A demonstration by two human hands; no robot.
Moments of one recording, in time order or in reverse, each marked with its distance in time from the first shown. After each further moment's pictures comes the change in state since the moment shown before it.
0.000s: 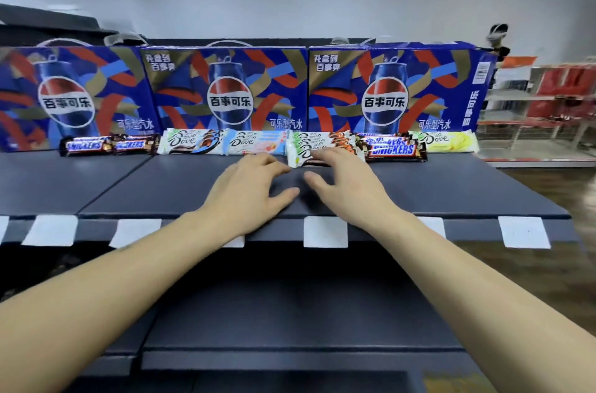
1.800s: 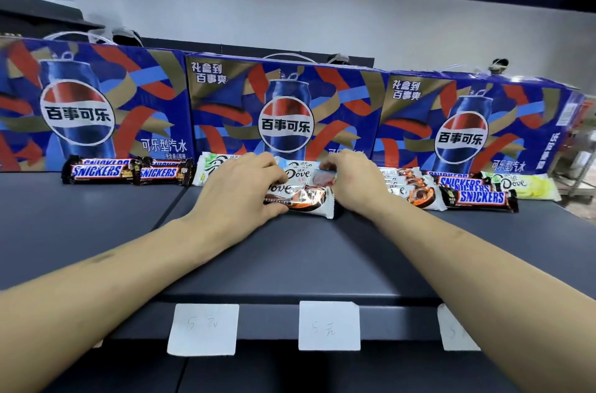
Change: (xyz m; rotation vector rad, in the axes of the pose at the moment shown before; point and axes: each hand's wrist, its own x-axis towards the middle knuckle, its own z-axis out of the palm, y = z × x) left_hand 0.045 -0.164 0.001 -0.018 0.194 0.141; right_hand 0.158 -0.035 0.097 -0.292 -0.028 0.036
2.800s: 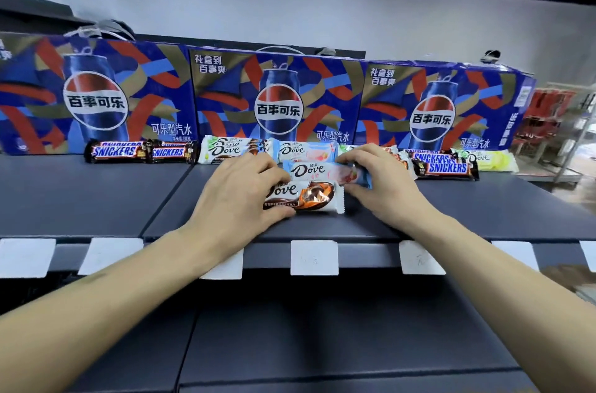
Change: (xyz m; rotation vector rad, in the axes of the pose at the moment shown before) left_hand -0.062 0.044 -0.030 -0.050 0.102 0.061; right_hand -0.105 0.018 -0.048 0.162 0.118 -0.161
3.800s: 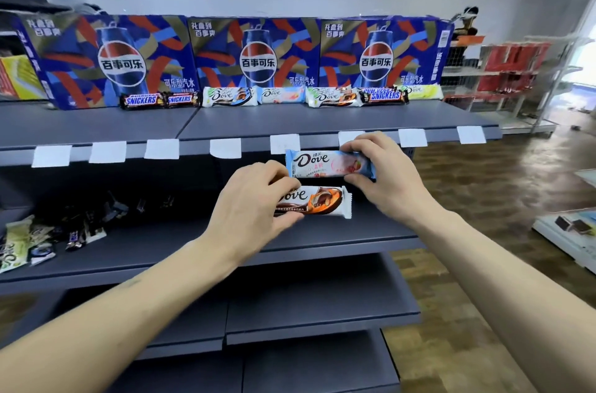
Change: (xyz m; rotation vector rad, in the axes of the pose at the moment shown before) left_hand -0.160 0.148 -0.072 -0.068 0.039 0.097; right_hand -0.222 -0.091 -0.085 0.015 0.066 0.074
